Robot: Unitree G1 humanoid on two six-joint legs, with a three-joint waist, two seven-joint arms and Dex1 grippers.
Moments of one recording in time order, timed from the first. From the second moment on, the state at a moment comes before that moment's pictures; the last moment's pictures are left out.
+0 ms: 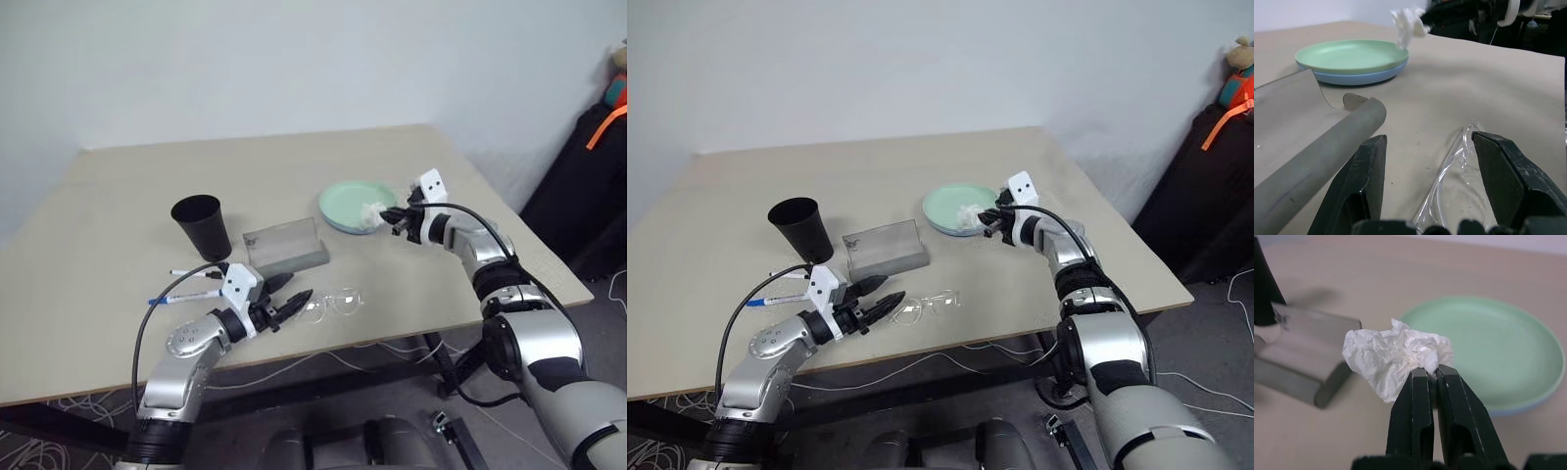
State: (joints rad) left arm -0.08 0.39 0.00 -0.07 -0.35 0.23 -0.76; right arm -1.05 -0.25 -0.06 1.07 0.05 0.12 0.78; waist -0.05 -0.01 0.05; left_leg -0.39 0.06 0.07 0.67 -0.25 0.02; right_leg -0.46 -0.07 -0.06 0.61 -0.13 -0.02
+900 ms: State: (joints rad) left arm -0.07 0.44 0.00 -0.06 -0.35 0.22 -0.78; right arm -1.11 -0.19 -0.09 1.30 0.01 -0.05 0.56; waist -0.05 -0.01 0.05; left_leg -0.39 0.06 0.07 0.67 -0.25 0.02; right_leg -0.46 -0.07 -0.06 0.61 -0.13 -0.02
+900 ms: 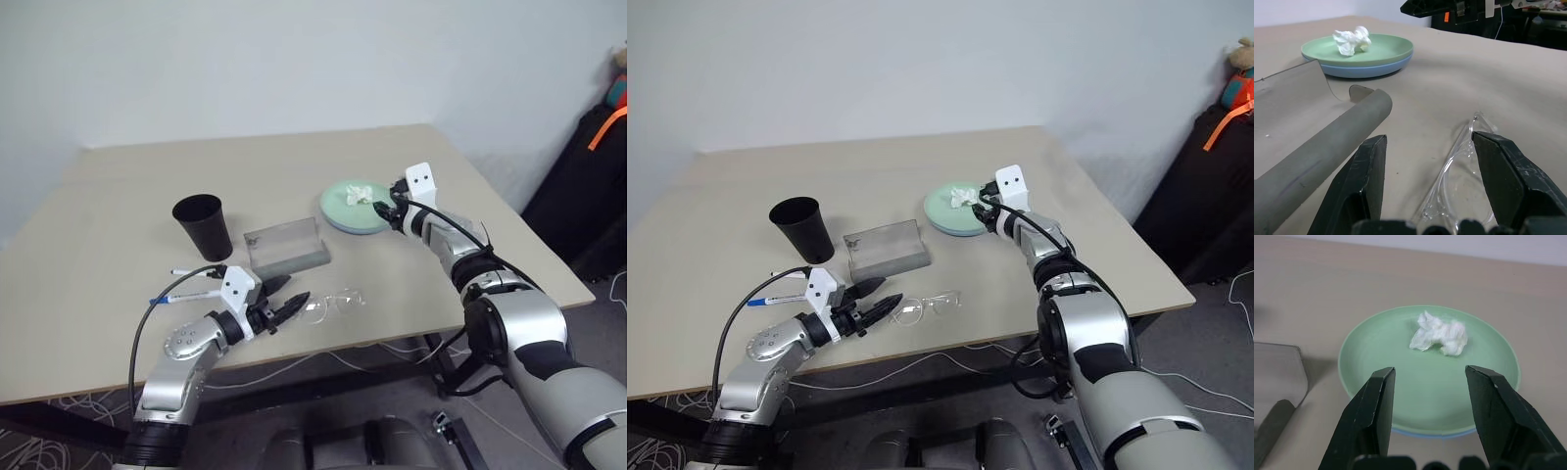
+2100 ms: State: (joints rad) left arm -0.96 0.35 -0.38 1.02 0.02 0.04 -1.52; right arm -0.33 -0.35 -0.01 0.14 0.32 0.23 1.02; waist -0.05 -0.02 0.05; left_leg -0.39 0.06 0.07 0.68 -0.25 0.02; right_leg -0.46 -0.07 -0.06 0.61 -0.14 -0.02
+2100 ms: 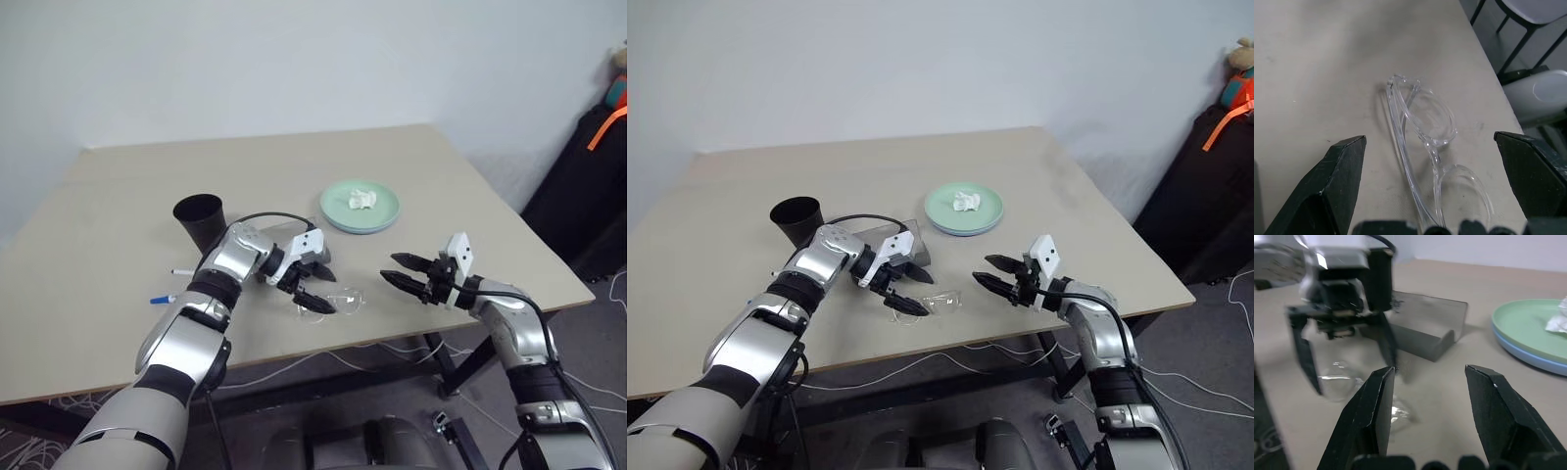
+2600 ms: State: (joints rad) left arm -0.99 0.32 -0.37 1.09 0.08 0.01 -1.55; right arm -0.27 -0.32 0.03 0.08 0.33 0.24 0.94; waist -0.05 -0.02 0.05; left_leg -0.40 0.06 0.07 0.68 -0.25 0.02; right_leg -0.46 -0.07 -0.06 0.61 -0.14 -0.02
